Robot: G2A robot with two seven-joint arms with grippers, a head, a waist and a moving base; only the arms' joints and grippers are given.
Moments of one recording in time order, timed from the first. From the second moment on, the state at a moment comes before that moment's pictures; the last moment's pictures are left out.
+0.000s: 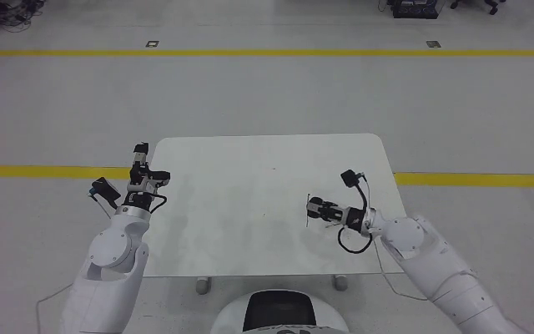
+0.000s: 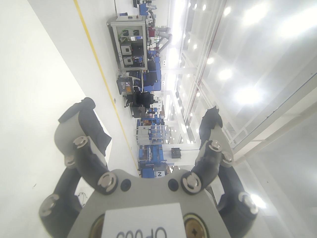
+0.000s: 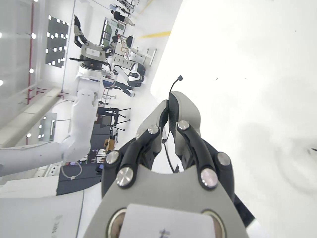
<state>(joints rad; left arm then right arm) 1.73 -1.15 -1.60 -1.80 -0.42 0.00 0.00 -1.40 -0.95 1.07 -1.51 0.05 -0.34 0.66</state>
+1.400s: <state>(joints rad) 1.73 -1.15 -1.60 -1.80 -0.42 0.00 0.00 -1.61 -1.10 1.16 -1.57 0.14 -0.34 0.34</state>
